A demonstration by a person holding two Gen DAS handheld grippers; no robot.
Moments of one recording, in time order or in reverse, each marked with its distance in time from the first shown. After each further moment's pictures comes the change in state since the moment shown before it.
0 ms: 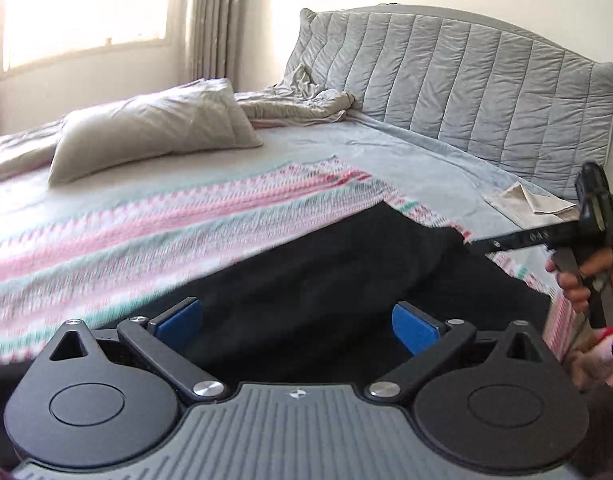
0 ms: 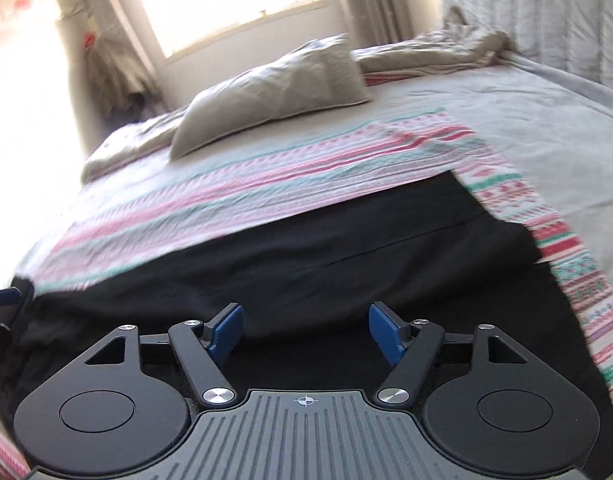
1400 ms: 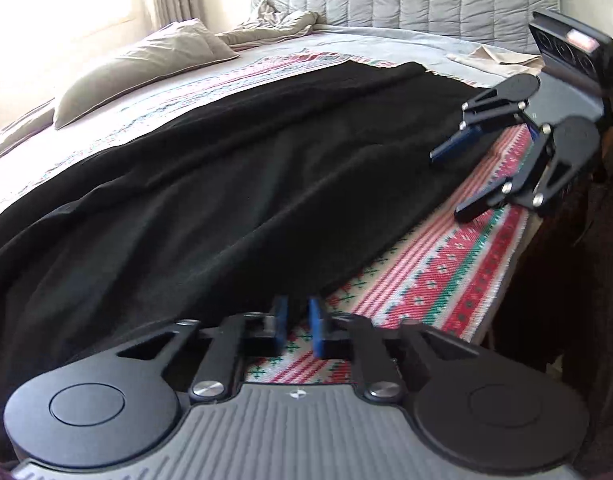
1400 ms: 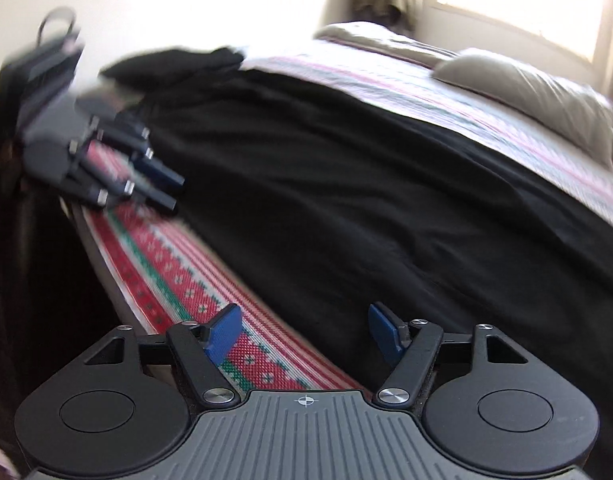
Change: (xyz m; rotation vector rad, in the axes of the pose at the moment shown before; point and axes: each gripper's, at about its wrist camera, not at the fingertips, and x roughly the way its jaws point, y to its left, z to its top) left arm -0.084 0.000 -0.224 0.194 0.164 0.035; right arm 0.002 0.202 -0.225 -0.870 0.142 0.338
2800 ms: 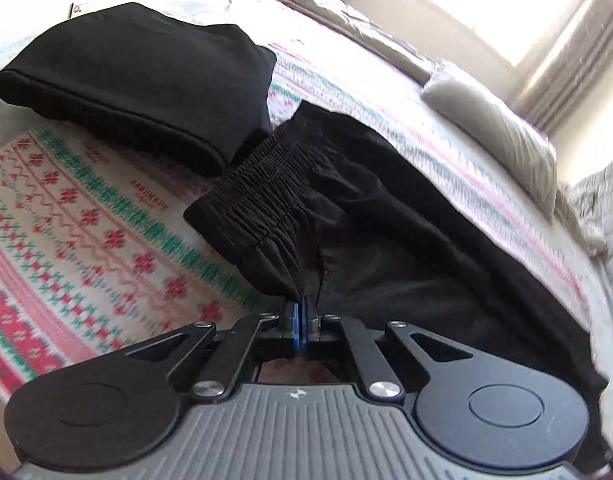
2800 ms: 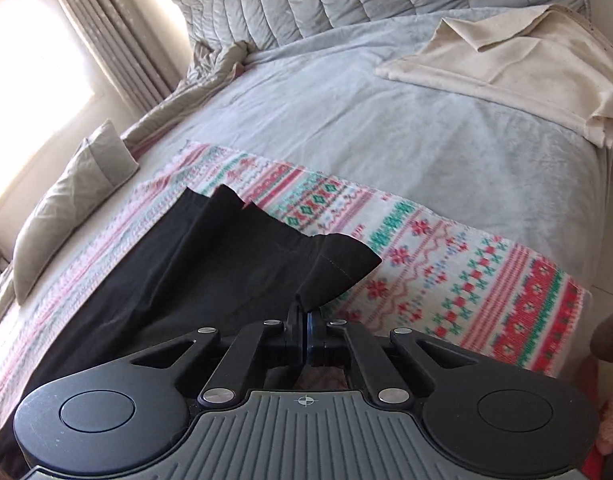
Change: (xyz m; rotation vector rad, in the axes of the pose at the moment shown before) left arm -0.111 0.201 -0.049 -1.118 -0.011 0.436; right arm -0.158 -0.245 -0.160 1.374 -0.201 -0.759
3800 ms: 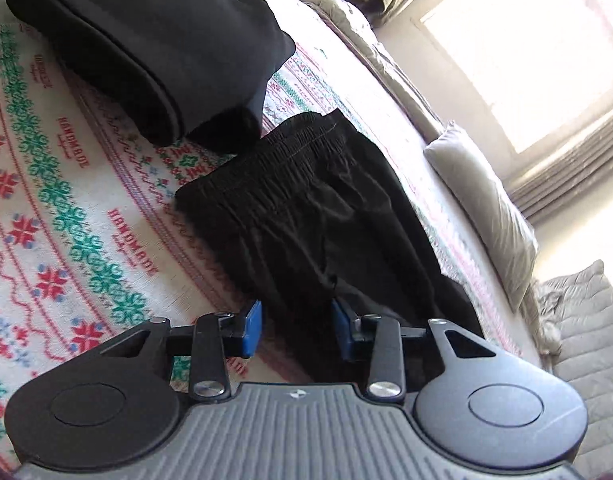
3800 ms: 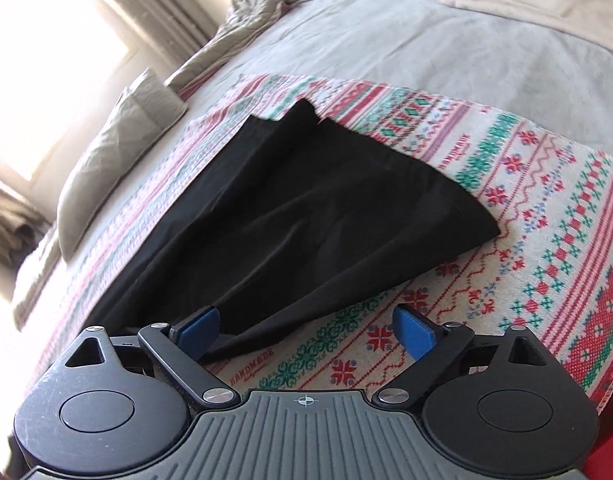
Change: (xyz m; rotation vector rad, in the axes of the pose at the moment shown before) left arm 0.067 -0.002 0.008 -0.331 -0.090 -0.159; right arm 0.014 0.044 -0.029 0.054 0.166 0.145
